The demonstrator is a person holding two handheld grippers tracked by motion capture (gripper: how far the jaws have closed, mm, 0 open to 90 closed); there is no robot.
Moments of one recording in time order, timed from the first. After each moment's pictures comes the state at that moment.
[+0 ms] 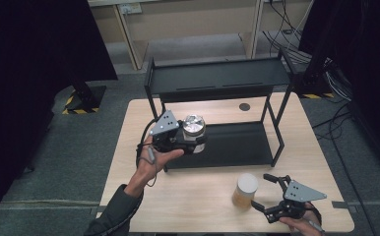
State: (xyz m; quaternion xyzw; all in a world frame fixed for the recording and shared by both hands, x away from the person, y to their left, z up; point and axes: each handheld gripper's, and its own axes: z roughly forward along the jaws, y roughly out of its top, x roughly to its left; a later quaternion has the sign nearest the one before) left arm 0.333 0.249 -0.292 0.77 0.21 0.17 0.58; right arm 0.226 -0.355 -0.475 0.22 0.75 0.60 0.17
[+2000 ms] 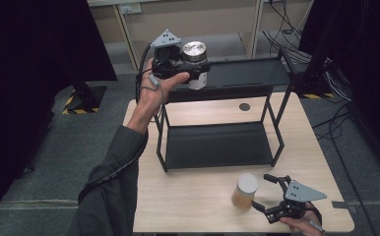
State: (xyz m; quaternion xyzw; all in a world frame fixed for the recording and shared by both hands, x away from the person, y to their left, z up) left arm 0.406 0.217 -0.157 0.74 0.27 0.22 0.58; right arm 0.227 -0.357 -0.476 0.22 0.75 0.60 0.16
